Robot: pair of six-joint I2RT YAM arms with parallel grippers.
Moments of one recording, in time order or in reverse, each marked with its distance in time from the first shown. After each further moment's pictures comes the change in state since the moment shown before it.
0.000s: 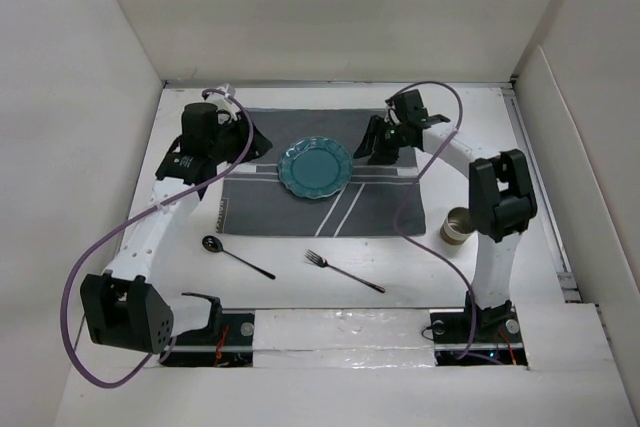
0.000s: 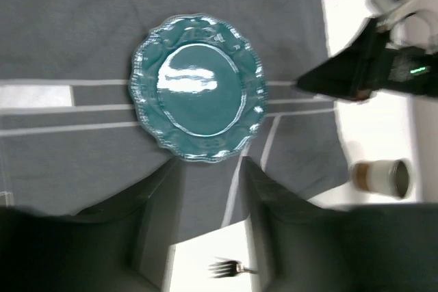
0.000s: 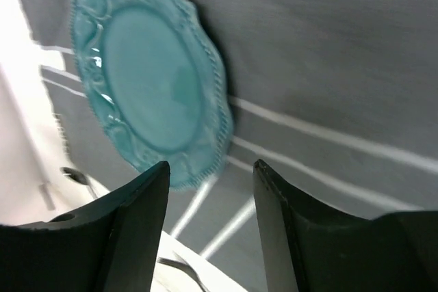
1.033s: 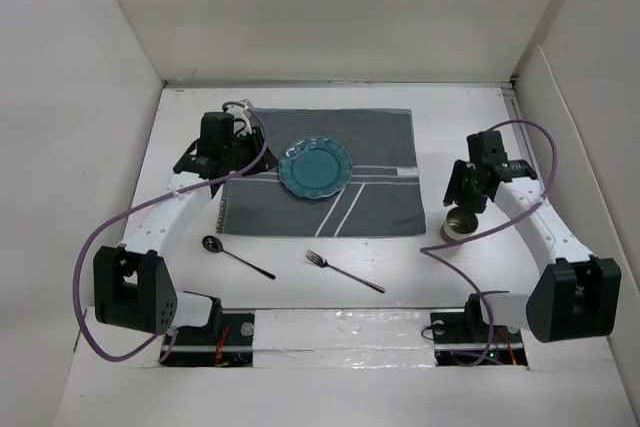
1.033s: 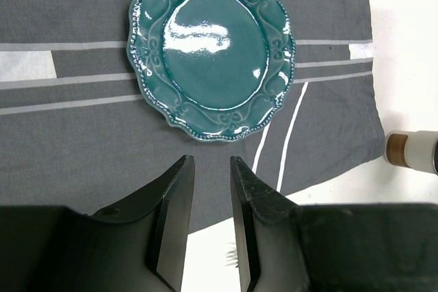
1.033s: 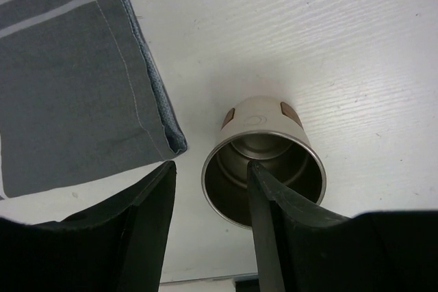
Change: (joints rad) left arm -0.036 0.105 -0.073 0.030 0.021 0.058; right arm -0.243 -0.768 -0.515 -0.447 0.515 -0.206
